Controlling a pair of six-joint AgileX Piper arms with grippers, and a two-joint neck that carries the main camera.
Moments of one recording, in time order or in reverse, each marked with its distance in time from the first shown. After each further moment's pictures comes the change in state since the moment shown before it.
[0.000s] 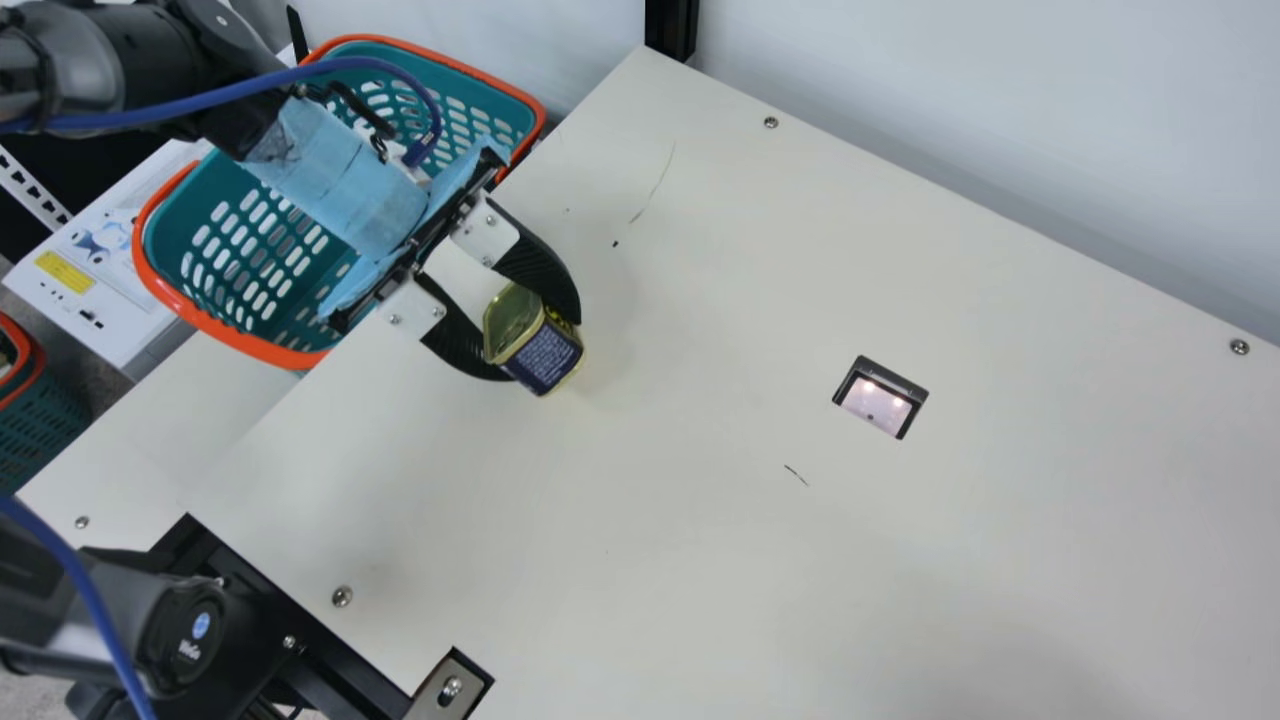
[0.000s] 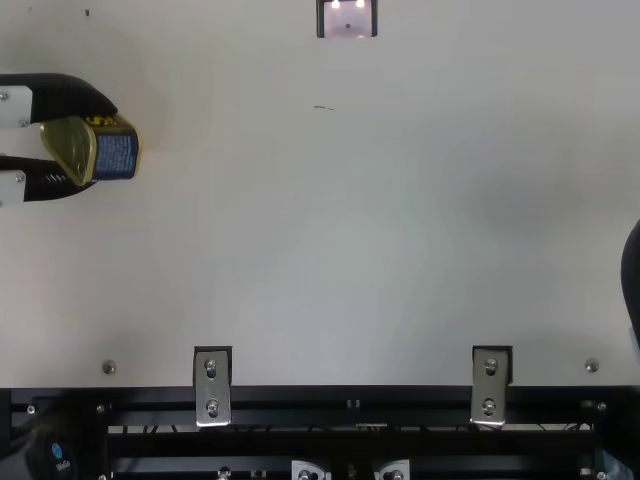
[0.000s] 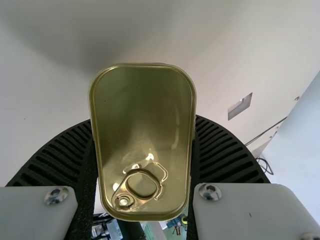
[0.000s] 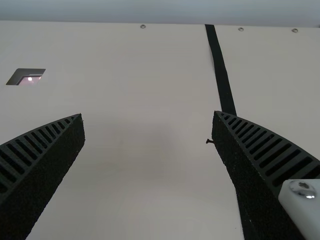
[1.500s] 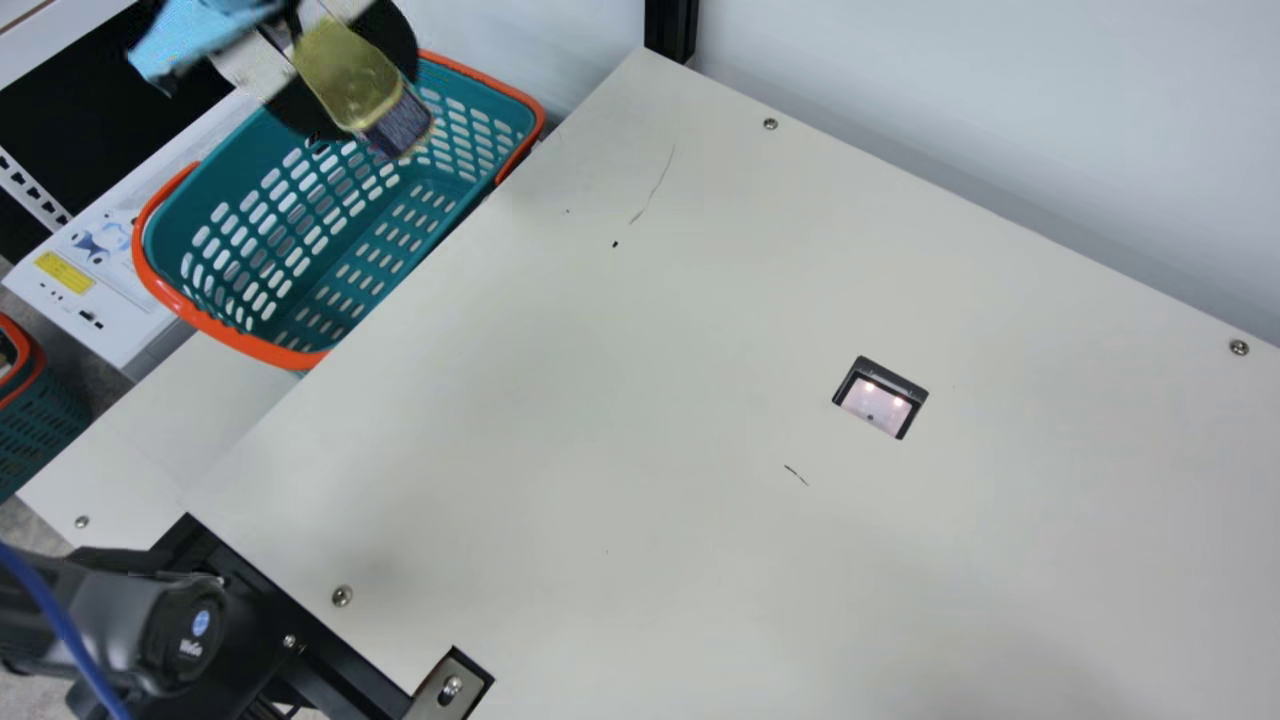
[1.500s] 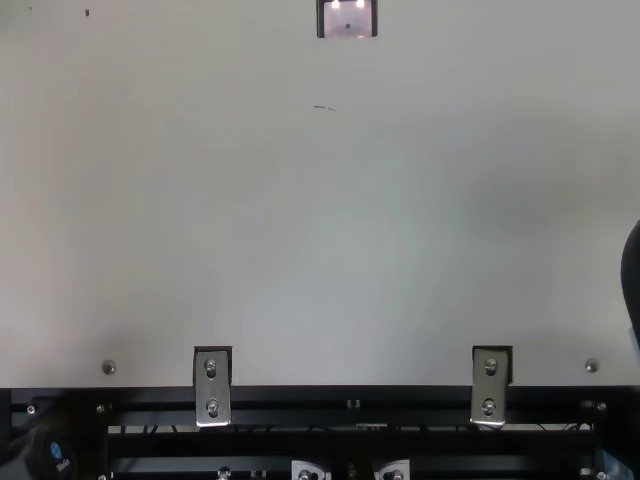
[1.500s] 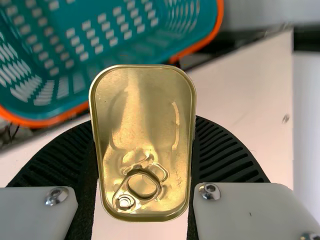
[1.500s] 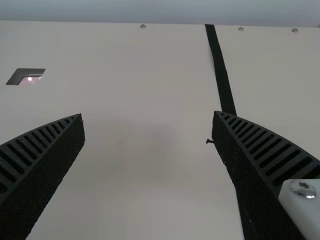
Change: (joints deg) left arm -0.1 -6.4 -26.6 33.5 0.4 -32.1; right arm 0.0 0.0 0.0 0.0 0.0 0.0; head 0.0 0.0
